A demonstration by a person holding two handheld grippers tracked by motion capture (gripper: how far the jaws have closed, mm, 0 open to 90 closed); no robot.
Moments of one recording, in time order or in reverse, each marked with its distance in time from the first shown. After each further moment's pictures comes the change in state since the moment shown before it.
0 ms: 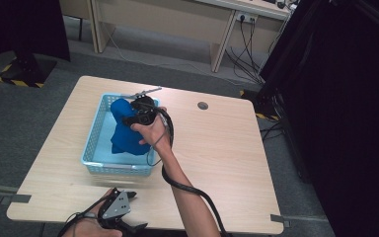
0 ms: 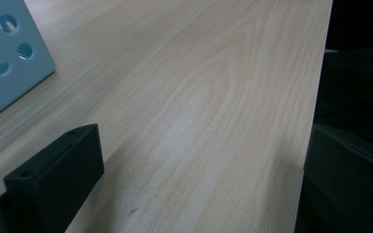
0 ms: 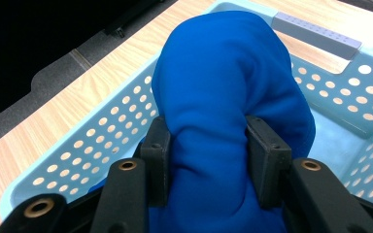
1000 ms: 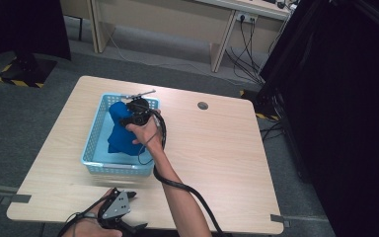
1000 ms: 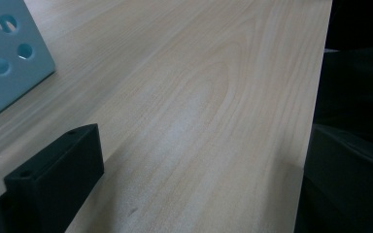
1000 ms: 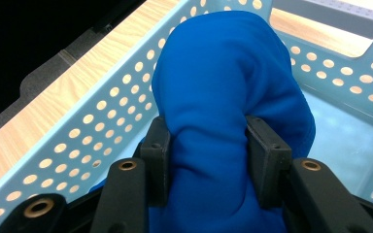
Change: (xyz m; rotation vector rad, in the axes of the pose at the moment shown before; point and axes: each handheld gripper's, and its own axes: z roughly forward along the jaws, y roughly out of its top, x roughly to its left) left arm 0.000 0.000 0.000 0.000 -0.001 0.000; right arm -0.004 -0.002 0.036 0.026 -0.024 0.059
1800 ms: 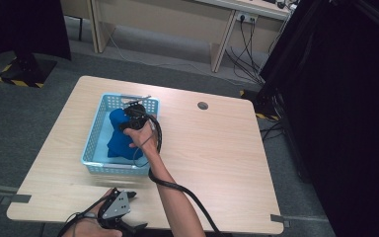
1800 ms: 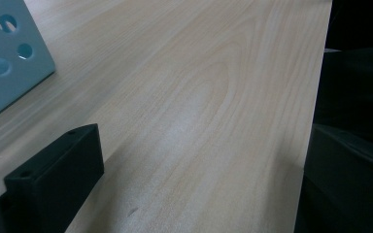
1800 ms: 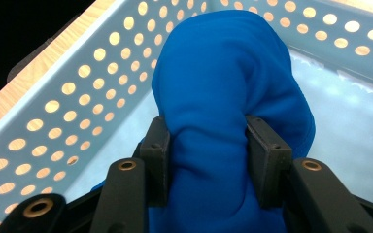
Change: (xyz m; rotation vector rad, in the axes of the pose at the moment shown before) left arm 0.000 0.000 0.000 0.000 0.000 0.001; right arm -0.003 -0.012 0.029 0.057 -0.023 0.032
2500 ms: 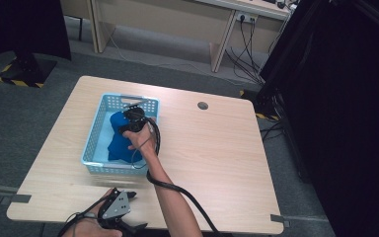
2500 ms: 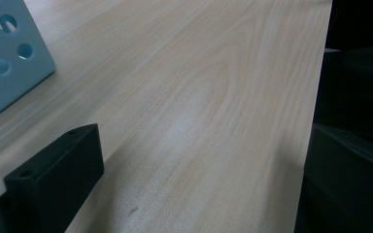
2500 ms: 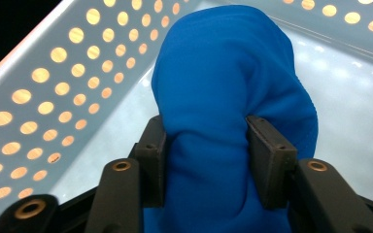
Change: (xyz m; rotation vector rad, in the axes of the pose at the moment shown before) left arm 0.000 0.000 0.000 0.000 0.001 0.001; right arm -0.003 -0.007 0.015 0.028 -0.016 0.015
